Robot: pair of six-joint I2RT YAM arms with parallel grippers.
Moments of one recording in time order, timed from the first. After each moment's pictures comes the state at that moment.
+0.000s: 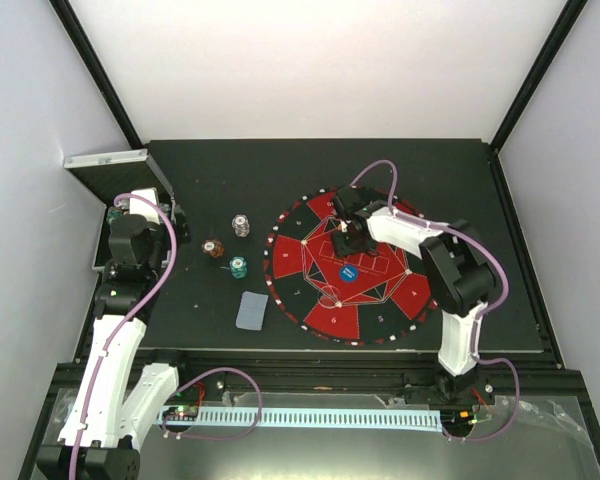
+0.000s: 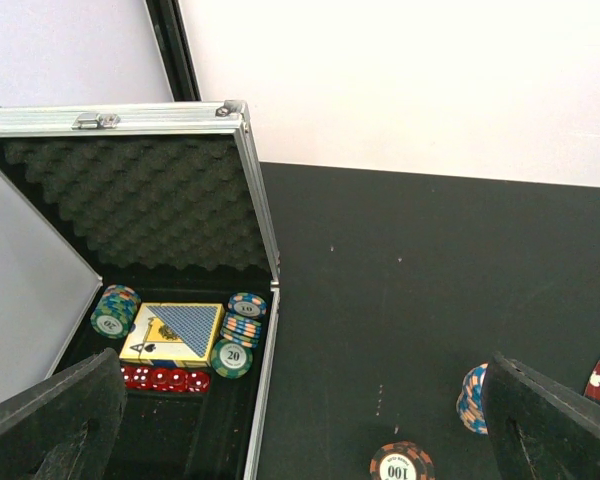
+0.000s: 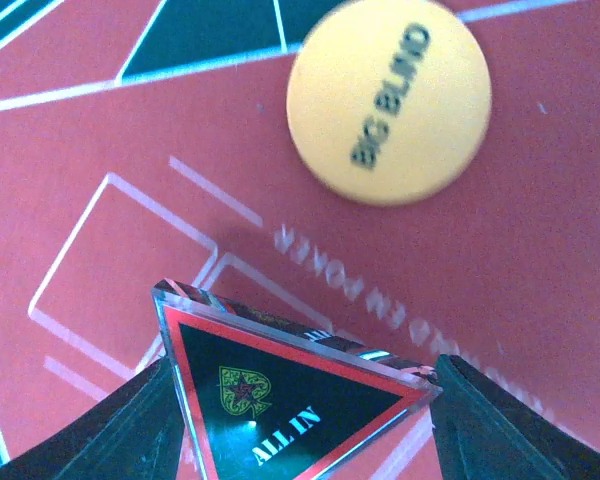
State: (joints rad) left arm -0.02 0.73 0.78 -0.37 -0.22 -0.05; right arm 0.57 1.96 1.31 -0.62 0.07 0.26
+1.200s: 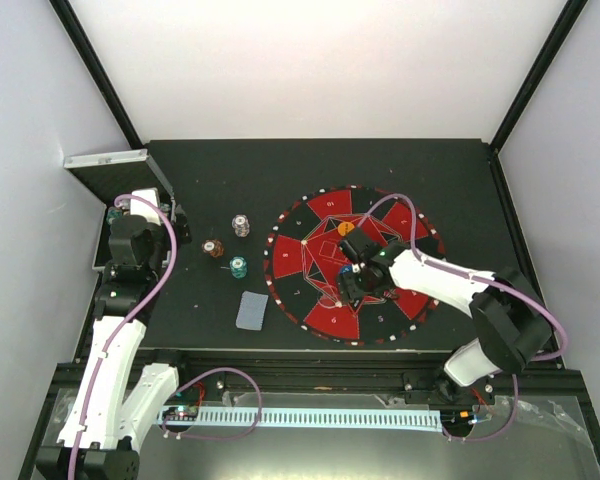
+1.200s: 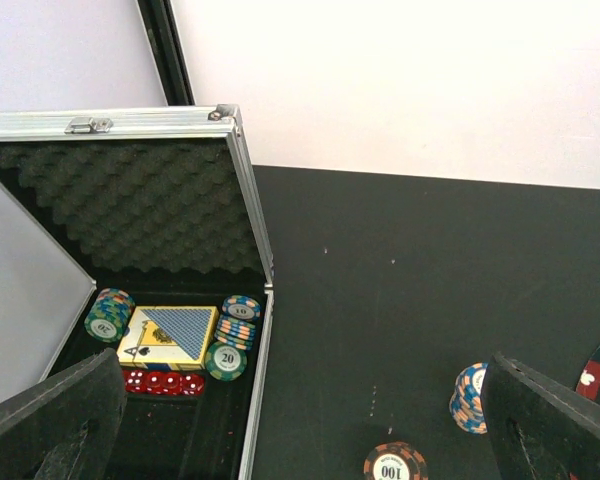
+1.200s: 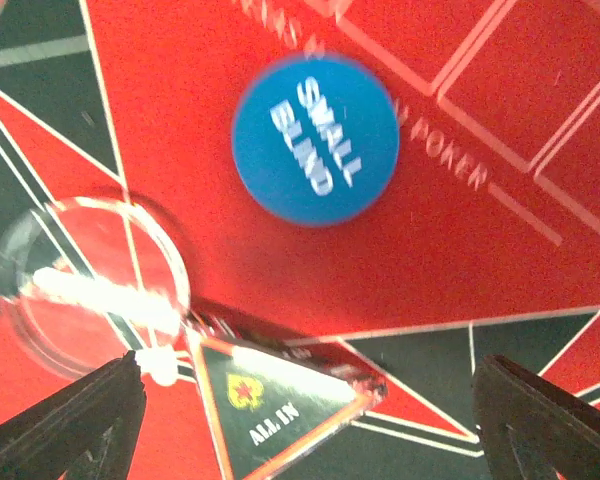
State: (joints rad) left arm -0.03 0.72 0.78 -0.37 -0.22 -0.05; right arm 0.74 1.52 0.88 -0.68 0.06 0.40
